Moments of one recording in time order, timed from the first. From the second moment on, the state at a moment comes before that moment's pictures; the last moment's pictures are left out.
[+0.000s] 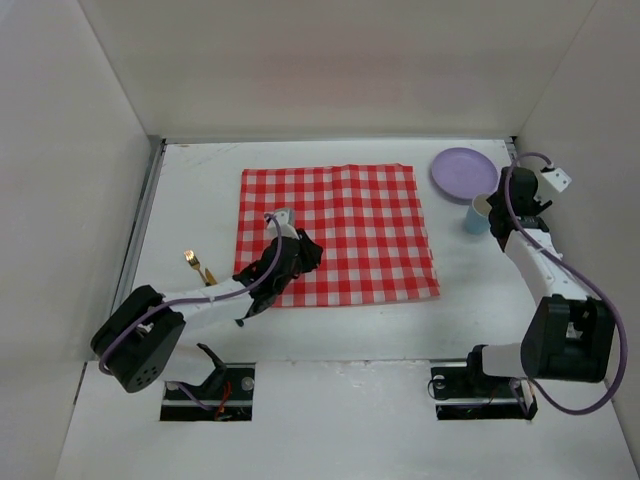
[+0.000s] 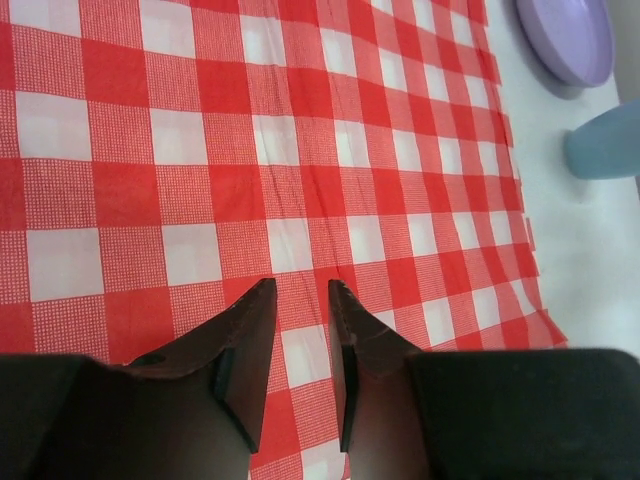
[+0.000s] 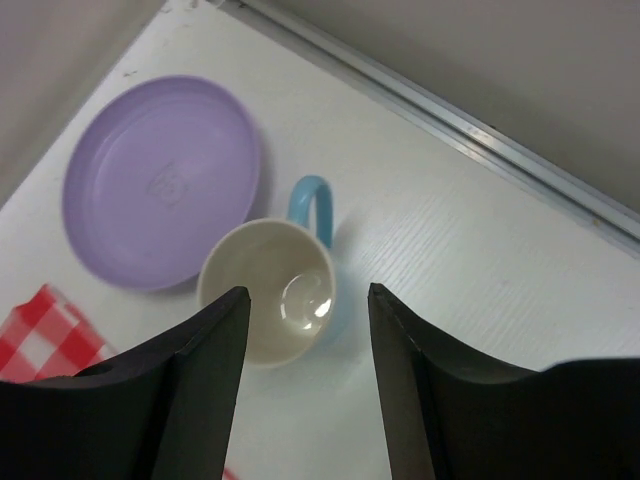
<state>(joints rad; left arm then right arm) -0.76 1.34 0.52 0.39 -0.30 -0.74 -0.08 1.32 0.94 -0.15 0.58 0.60</state>
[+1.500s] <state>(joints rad) -0.69 1.40 0.45 0.52 -0.29 -0.74 0.24 1.83 1.49 -0.25 0.44 0.50</state>
